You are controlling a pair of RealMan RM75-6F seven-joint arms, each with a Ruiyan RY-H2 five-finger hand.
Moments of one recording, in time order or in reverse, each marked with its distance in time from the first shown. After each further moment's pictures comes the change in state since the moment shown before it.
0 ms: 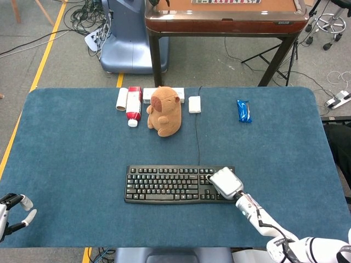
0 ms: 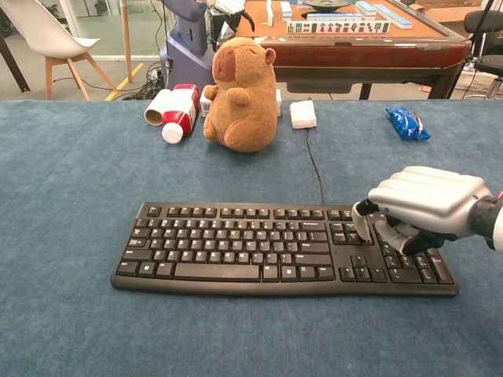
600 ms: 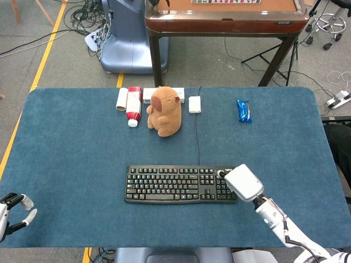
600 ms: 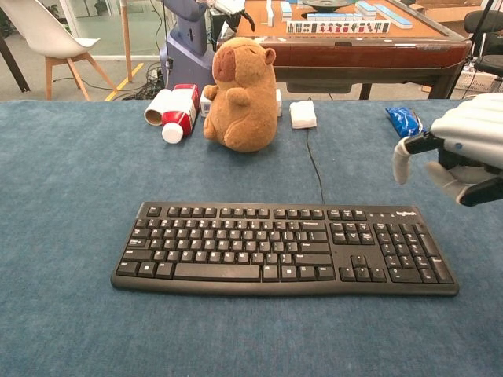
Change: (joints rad) left arm -0.001 -0.004 -0.004 -0.004 0.002 0.004 0.010; right arm -0.103 0.237 -0.053 -0.184 -0.279 0.252 0.143
